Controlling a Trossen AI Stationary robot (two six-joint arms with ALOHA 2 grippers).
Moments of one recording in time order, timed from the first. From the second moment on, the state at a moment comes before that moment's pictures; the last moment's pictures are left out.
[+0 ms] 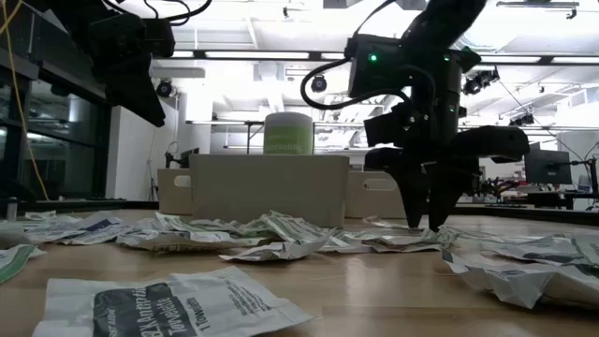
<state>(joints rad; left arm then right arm) -0.01 0.90 0.69 -0.65 -0.21 -0.45 0.01 1.80 1.01 -0.64 -0.03 -0.39</state>
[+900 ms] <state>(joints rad) -0.01 0.90 0.69 -0.65 -0.21 -0.45 0.06 1.74 0.98 -0.66 0.07 -0.27</state>
